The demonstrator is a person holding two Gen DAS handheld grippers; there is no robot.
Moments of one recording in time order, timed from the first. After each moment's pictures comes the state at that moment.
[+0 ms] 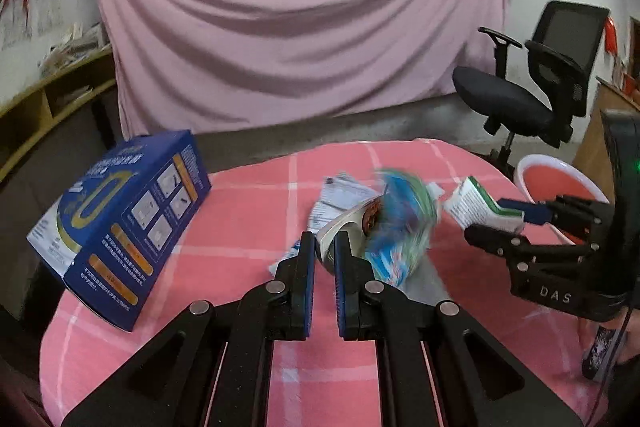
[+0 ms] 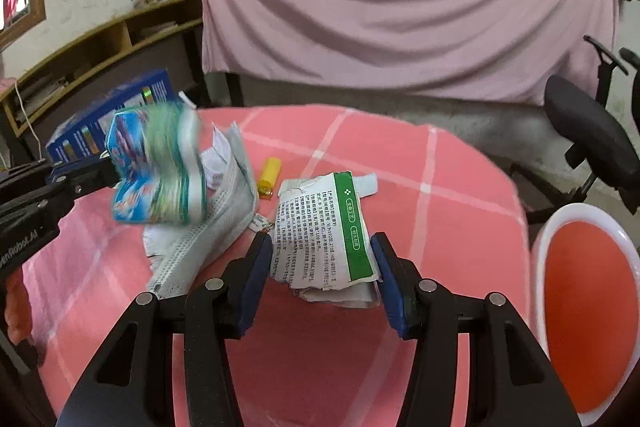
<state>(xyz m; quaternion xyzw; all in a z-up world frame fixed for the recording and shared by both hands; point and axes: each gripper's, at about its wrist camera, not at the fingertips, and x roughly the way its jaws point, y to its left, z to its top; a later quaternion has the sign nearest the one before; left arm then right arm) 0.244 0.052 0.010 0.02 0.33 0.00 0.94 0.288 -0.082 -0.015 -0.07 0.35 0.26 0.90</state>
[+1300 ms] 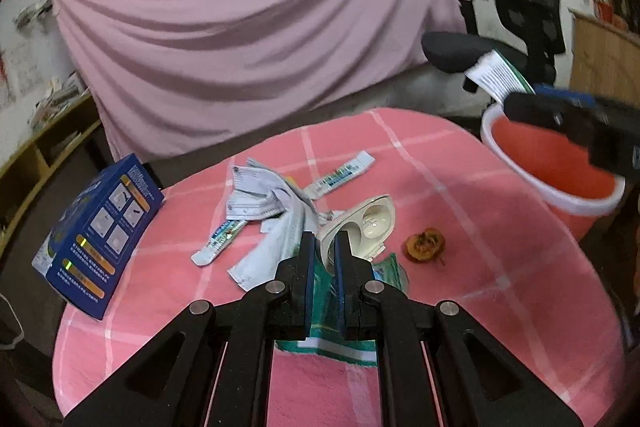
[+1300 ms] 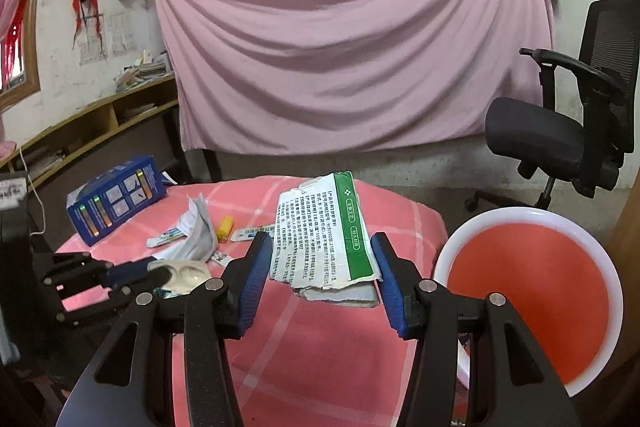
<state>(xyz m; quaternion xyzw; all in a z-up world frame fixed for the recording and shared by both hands) 0.241 -0.031 -0.023 0.10 0.33 0.00 0.94 0.253 -0.167 0.019 0.01 0.26 0.22 0.94</state>
